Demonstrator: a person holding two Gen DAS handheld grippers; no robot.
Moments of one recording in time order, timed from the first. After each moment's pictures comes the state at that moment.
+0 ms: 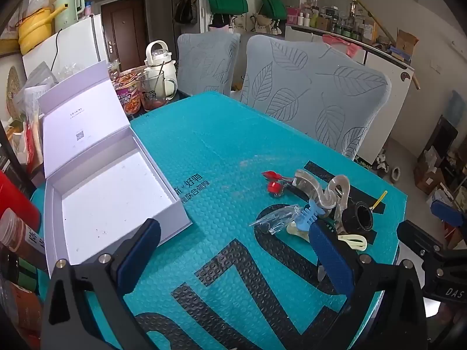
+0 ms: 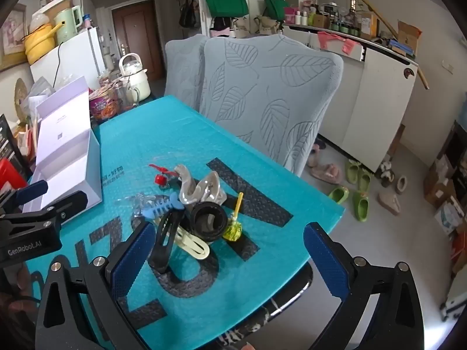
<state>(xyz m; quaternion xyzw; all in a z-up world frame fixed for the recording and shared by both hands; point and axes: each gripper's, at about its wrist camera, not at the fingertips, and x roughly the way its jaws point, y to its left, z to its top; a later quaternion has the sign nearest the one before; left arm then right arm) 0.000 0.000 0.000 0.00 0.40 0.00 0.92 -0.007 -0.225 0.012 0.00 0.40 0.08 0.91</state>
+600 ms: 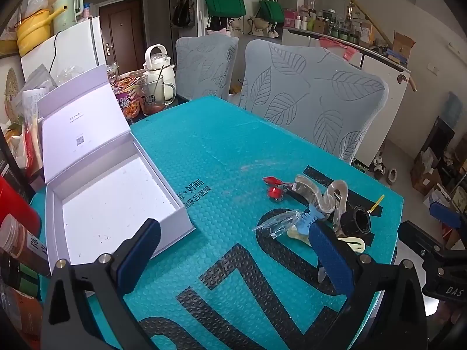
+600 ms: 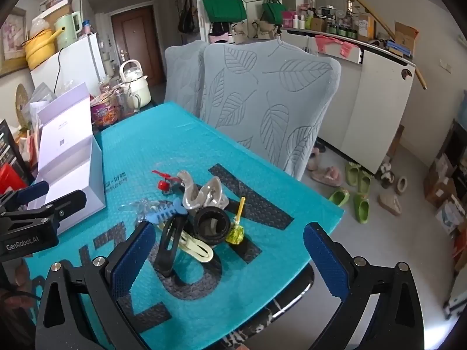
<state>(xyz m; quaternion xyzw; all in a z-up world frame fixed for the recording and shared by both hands) -0.001 0.007 0.007 -0.01 0.39 -0.01 0.92 -0.012 -0.224 0.016 0.00 0.39 0.08 0.92</state>
